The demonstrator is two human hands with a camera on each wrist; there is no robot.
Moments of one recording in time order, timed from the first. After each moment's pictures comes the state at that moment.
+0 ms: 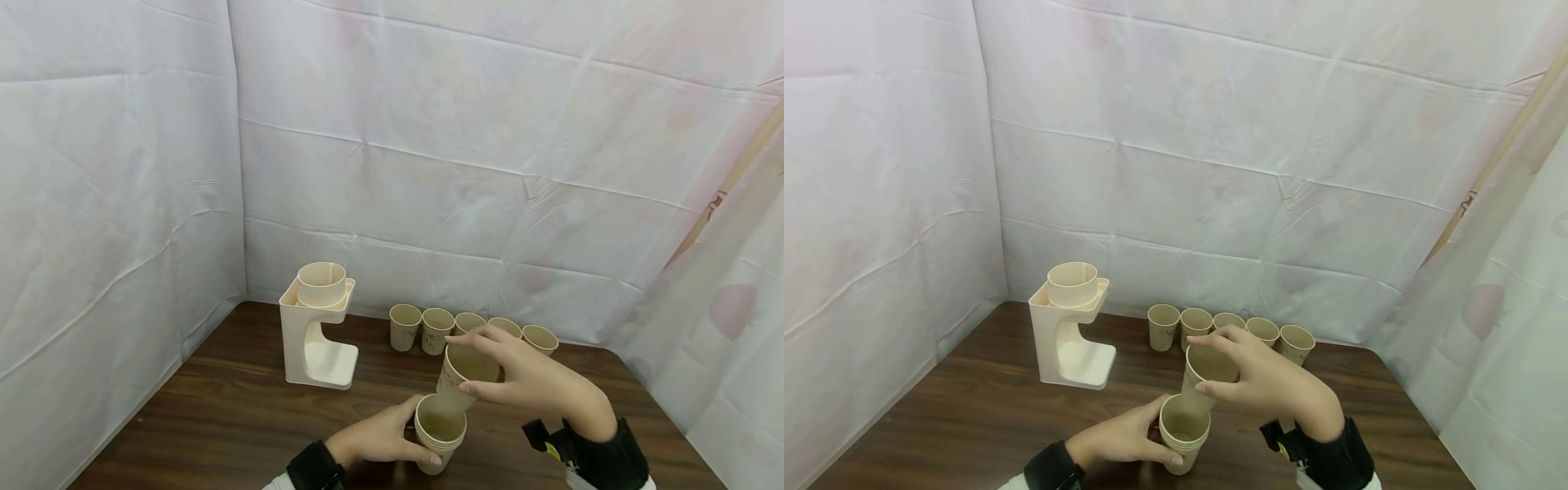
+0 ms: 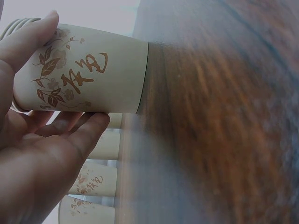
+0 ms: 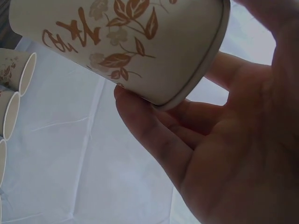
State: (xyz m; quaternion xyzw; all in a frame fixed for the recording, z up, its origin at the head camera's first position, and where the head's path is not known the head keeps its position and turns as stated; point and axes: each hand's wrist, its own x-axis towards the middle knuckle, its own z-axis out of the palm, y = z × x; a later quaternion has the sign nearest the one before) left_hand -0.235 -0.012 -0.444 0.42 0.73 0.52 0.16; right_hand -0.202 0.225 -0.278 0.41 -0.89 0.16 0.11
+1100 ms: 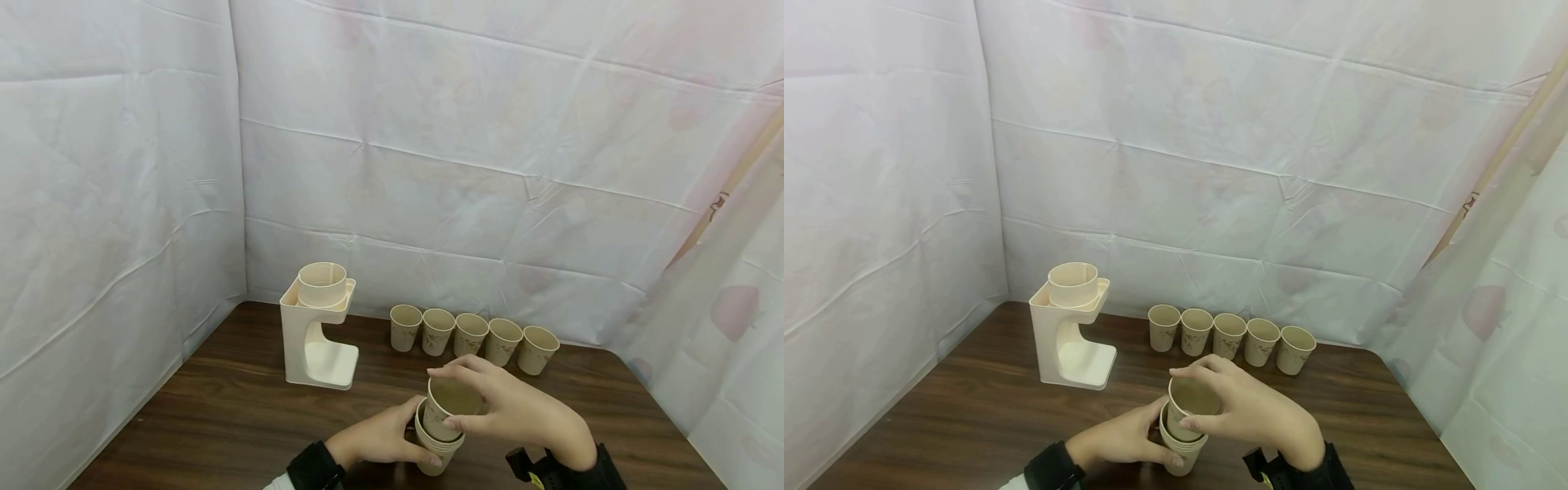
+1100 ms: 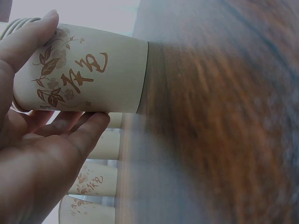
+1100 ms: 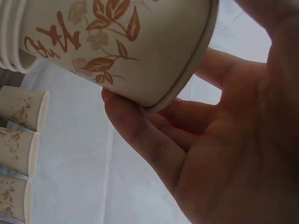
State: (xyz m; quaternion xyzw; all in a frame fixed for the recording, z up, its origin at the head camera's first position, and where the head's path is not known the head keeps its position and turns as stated) left_hand -0.235 -0.013 -0.441 0.41 0.74 0.51 0.17; right_hand -0.192 0.210 -0.311 0.42 -0.88 0.20 0.04
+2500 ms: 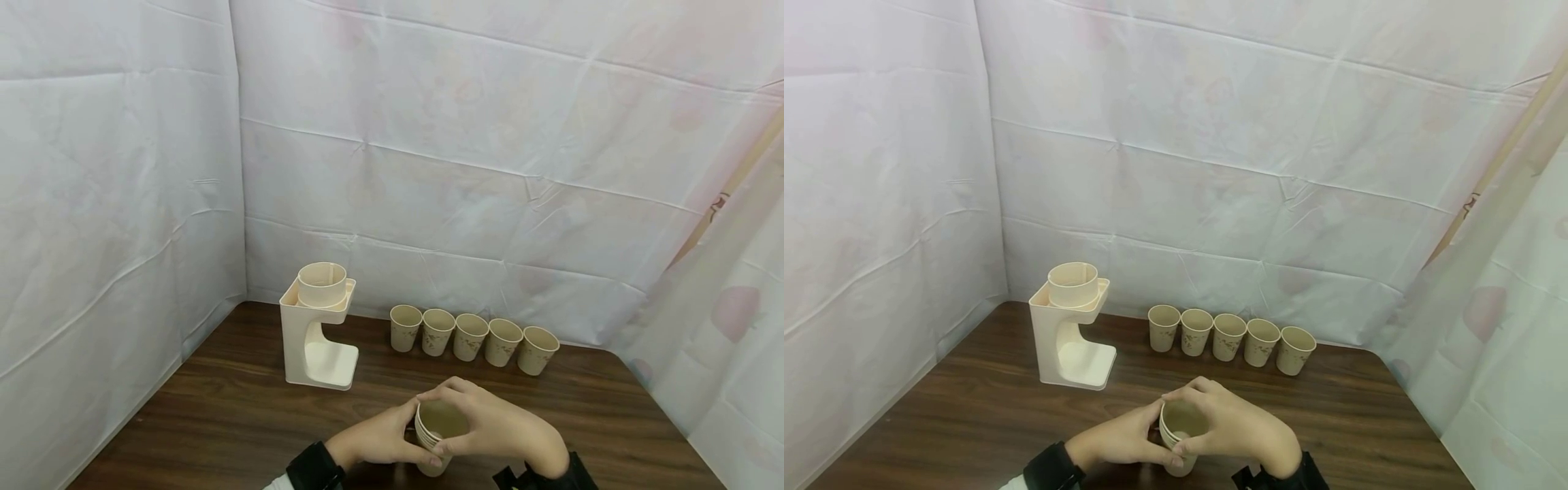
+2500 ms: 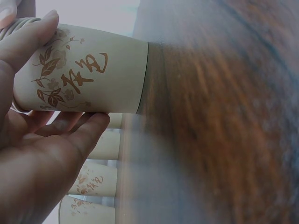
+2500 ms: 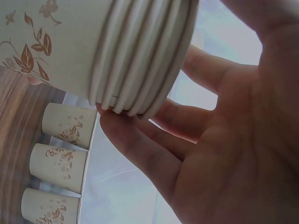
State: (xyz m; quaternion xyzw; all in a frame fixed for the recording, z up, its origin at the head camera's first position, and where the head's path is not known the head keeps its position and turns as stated) left_hand -0.234 -0.015 -0.442 0.41 0.74 0.50 0.18; right_hand -0.200 0.201 -0.353 0.42 -0.89 0.19 0.00
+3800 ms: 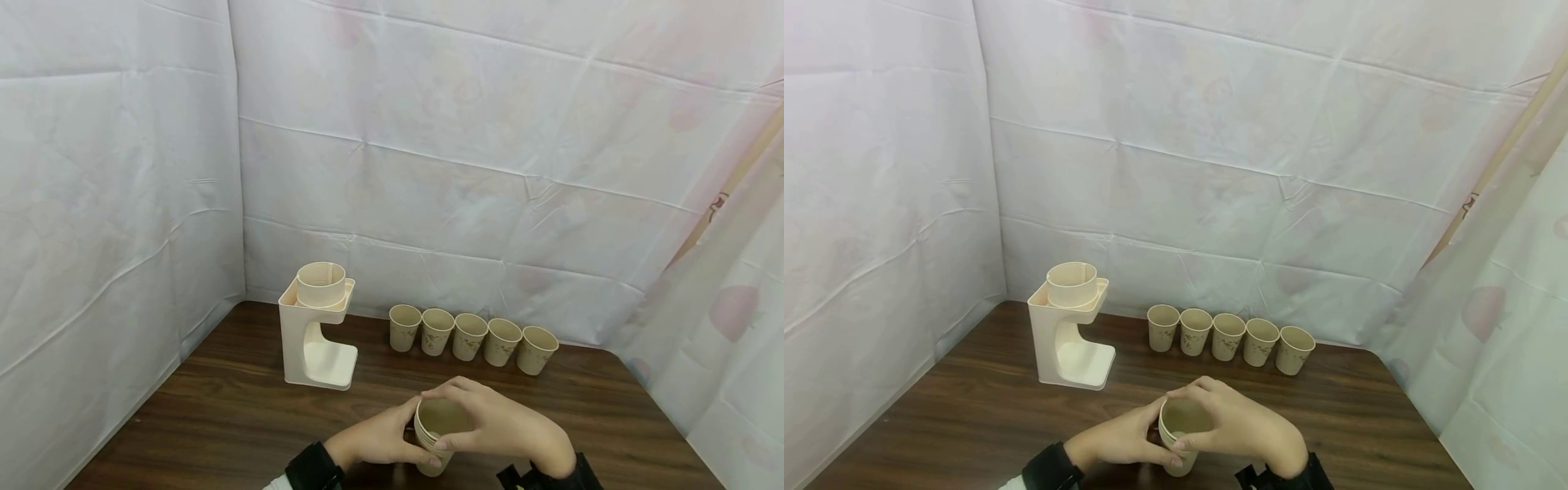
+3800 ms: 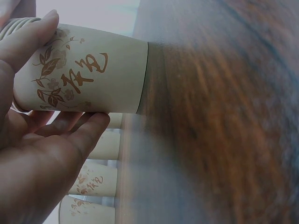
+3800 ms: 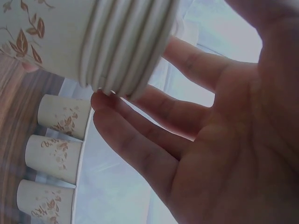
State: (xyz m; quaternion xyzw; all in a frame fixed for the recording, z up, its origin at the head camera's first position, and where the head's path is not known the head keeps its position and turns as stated) left_hand -0.237 -0.014 -0.444 0.41 0.75 0.49 0.17; right_hand -0.199 0.207 -0.349 0.40 -0.90 0.18 0.00
